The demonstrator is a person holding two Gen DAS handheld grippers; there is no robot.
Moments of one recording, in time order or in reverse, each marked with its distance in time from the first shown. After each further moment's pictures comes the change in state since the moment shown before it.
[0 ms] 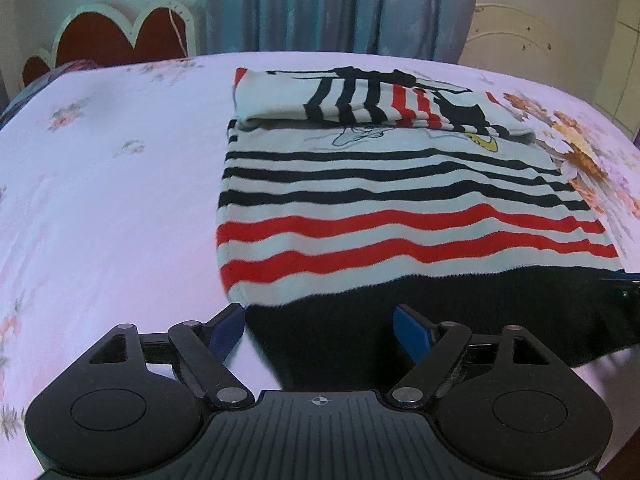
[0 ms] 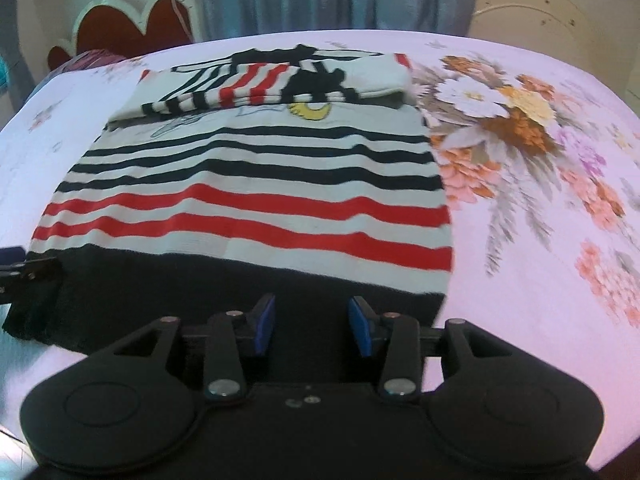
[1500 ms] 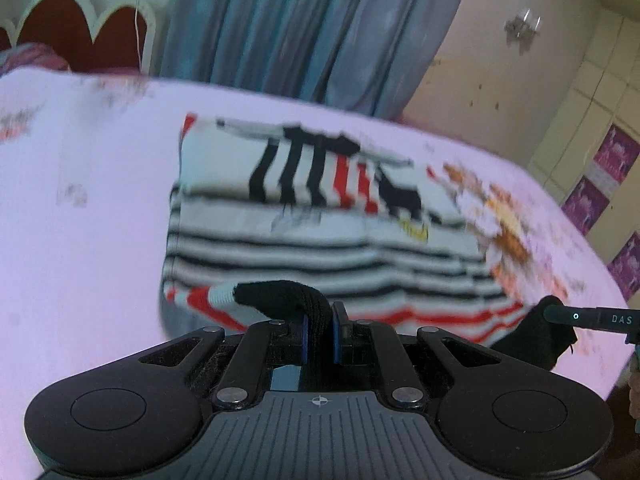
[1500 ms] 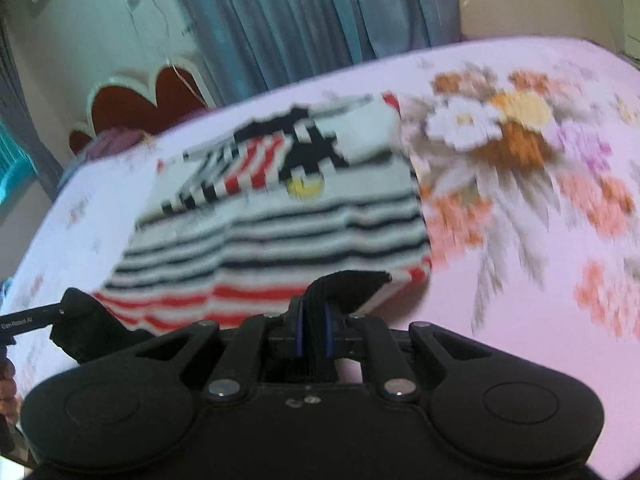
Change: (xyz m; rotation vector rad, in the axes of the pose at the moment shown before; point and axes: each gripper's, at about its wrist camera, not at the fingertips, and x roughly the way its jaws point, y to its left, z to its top) left arm -0.016 0.018 0.075 -0.103 -0.097 -0.267; right arm -0.031 -0.054 0.052 0.188 -0.104 0.194
